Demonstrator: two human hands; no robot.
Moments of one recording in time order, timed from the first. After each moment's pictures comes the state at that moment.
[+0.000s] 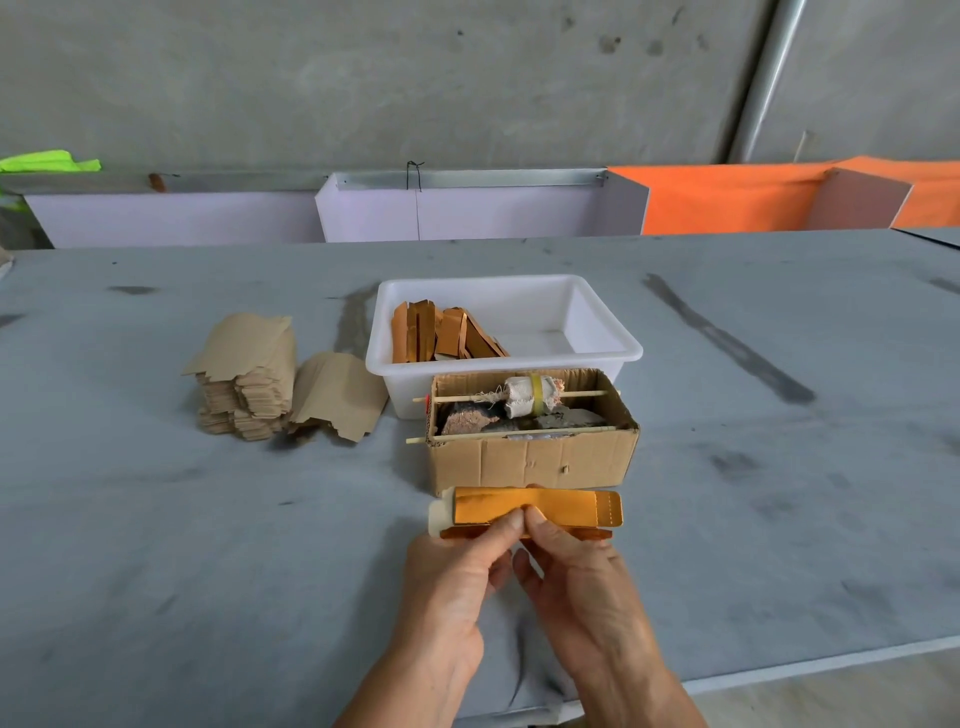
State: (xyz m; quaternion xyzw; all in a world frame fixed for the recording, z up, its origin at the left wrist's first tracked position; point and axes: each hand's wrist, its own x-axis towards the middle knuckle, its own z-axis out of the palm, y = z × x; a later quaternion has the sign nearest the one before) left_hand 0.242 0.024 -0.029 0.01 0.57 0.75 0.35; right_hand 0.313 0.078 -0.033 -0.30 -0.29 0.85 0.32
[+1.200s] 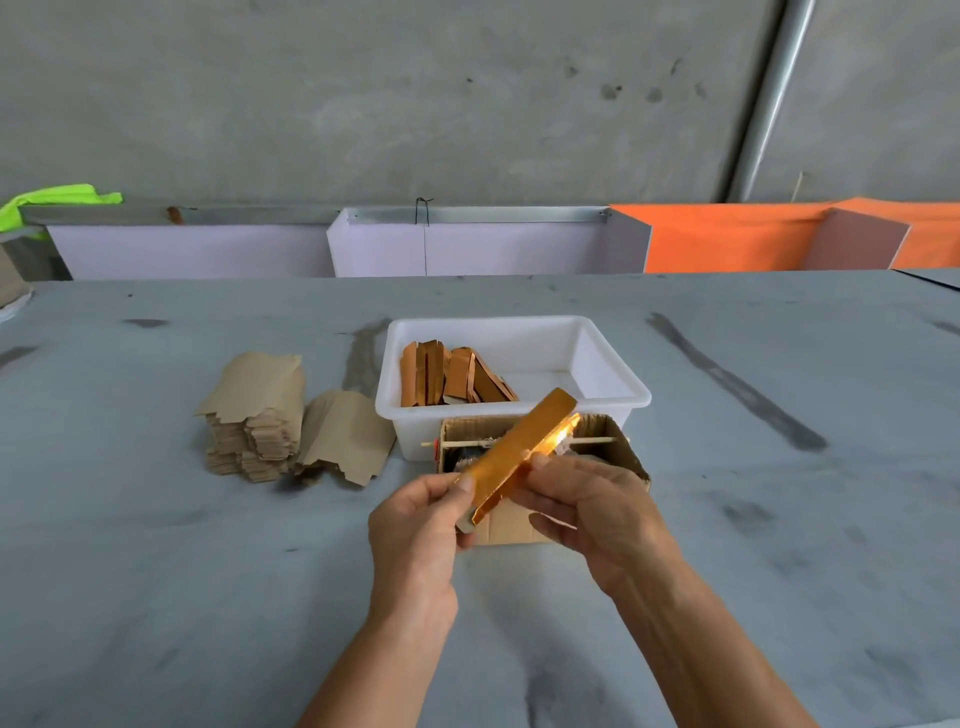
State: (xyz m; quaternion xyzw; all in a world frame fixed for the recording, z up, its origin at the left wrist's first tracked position) left_hand 0.201 0.036 0.007 0.06 0.64 0.73 0.23; right_hand 0.292 0.133 0.027 -0.35 -0.51 0.74 0.25
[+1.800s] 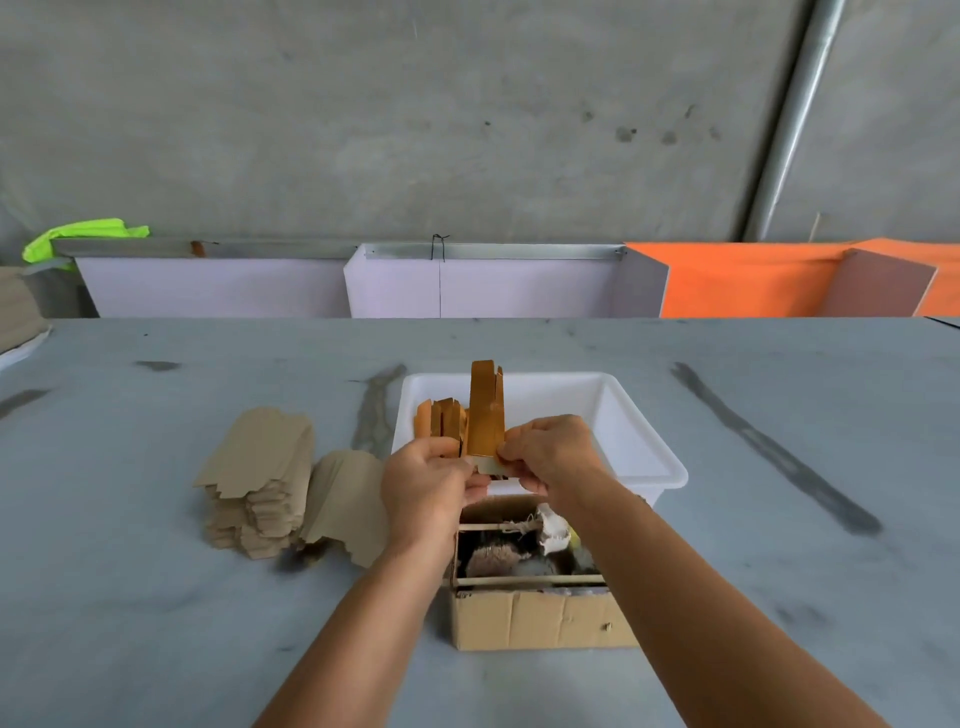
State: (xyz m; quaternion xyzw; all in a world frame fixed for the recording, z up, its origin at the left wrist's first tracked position) left_hand 0.117 0.099 0.048 0.11 0.66 0.72 0.18; right_hand 0.173 0.197 0.075 -0.44 -0.65 0.58 0.22
